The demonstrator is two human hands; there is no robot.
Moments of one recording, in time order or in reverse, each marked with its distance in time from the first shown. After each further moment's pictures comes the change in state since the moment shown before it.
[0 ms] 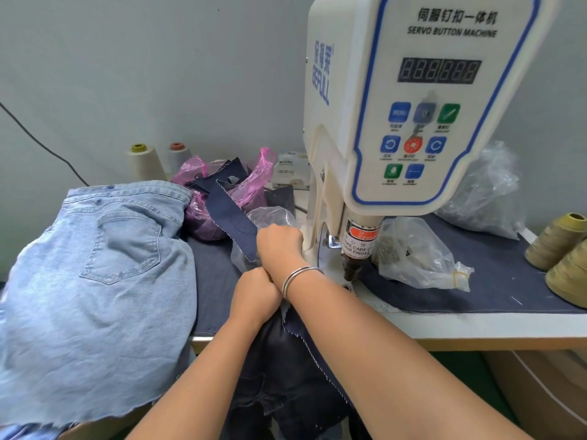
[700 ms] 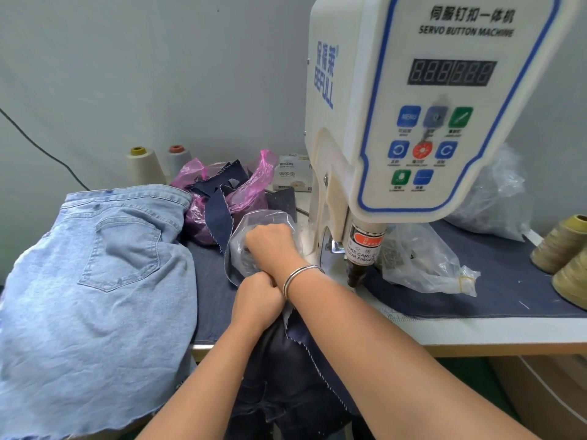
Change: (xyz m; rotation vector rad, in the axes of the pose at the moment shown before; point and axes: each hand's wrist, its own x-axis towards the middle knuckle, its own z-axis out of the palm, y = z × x) left_hand 0.002 -0.002 0.001 -0.046 0.028 -0.029; right_hand 0.013 -0.002 0.005 0.000 0.132 -0.230
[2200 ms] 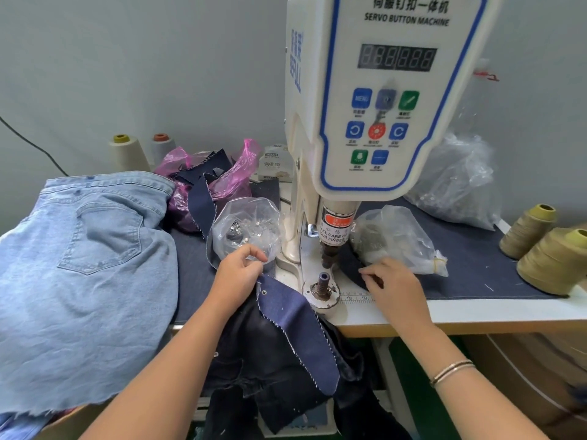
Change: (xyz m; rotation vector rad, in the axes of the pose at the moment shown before) left_hand 0.004 -0.008 -0.001 -0.390 -0.017 0.024; right_hand -0.210 0.123 -0.003 0.455 0.284 0.486
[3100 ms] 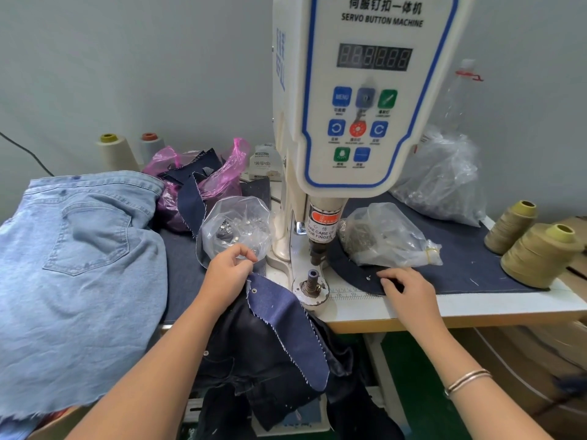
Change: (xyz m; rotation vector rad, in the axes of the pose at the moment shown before) left_hand 0.002 -0.003 0.001 0.025 -0.004 -0.006; right_hand -0.014 0.037 -0.016 0.155 -0.039 0.296
